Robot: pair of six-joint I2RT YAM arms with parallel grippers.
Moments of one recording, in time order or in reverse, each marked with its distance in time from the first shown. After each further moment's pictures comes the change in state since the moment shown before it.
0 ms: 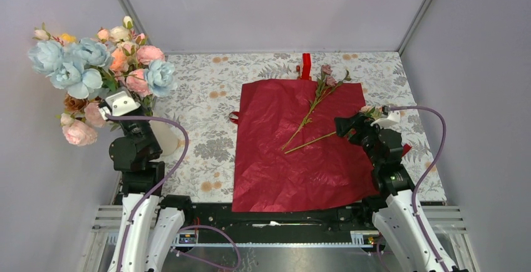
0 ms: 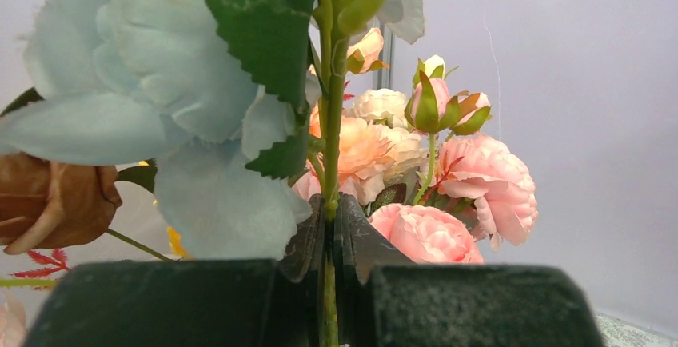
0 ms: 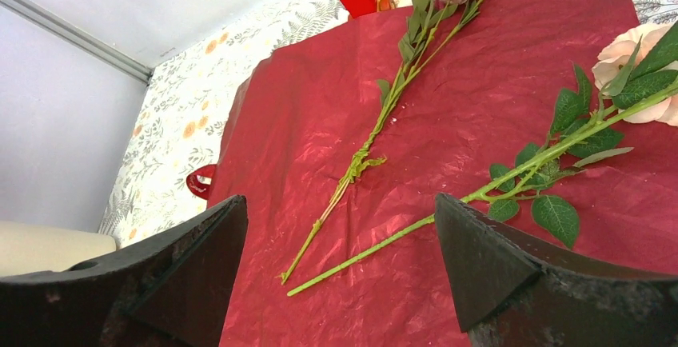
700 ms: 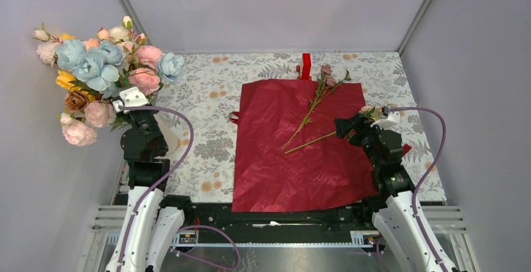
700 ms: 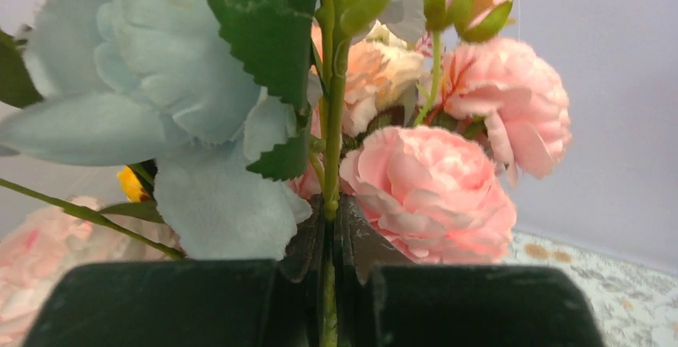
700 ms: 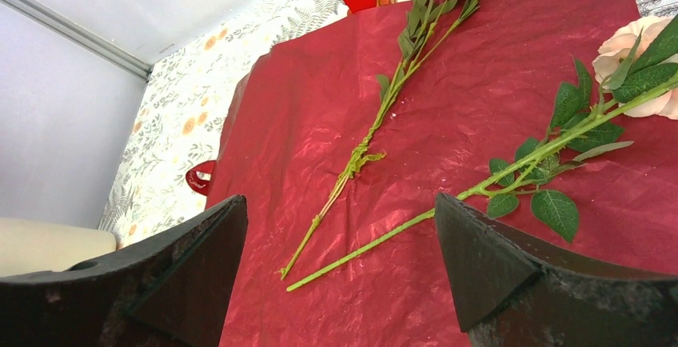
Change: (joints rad) left arm 0.000 0.040 -0.095 0.032 -0.021 -0.010; right arm 0.000 -0.024 -0.003 -0.024 -0.005 0.000
